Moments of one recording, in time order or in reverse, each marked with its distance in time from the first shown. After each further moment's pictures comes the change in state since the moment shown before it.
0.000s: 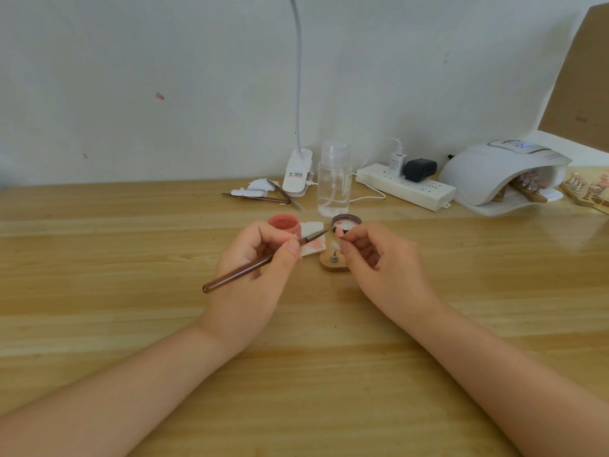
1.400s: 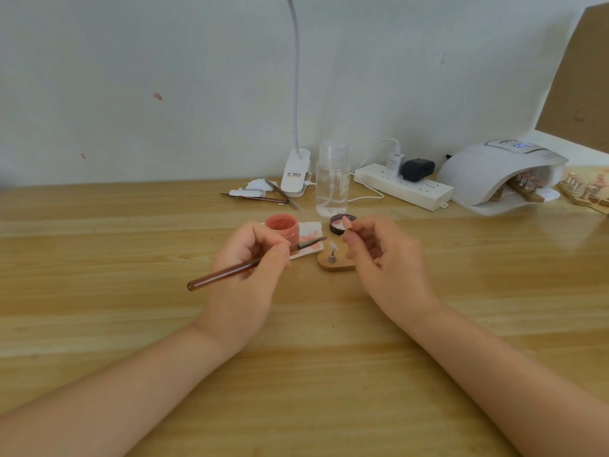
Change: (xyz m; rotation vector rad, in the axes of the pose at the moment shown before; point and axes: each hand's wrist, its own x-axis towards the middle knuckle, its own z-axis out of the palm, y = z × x) left_hand 0.000 0.004 0.002 0.014 0.039 0.035; right_hand 0.000 0.004 0.001 0.071 0.121 -0.133
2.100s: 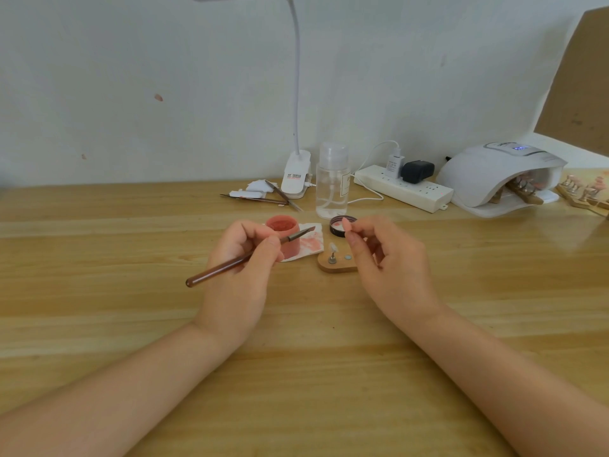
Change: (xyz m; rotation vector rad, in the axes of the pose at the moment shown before) left_hand 0.004 -0.006 -0.001 -0.035 0.095 -0.048; right_hand 0.001 0.001 -0.001 -0.106 0.057 -0.104
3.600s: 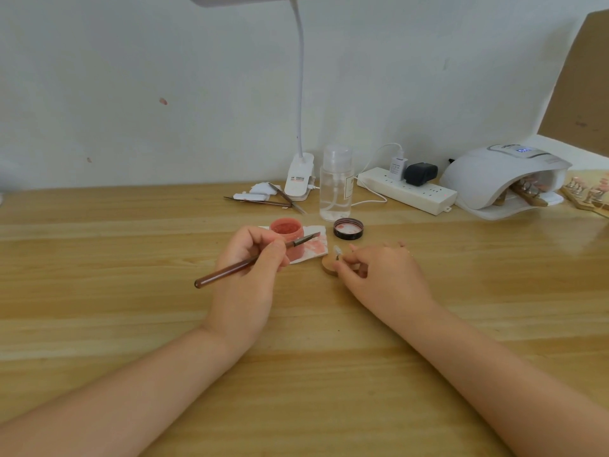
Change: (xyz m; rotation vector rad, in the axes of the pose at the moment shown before) left_hand -0.001 0.002 0.004 -0.002 0.047 -0.060; right_hand 0.003 0.005 0.007 -0.452 -0.405 0.253
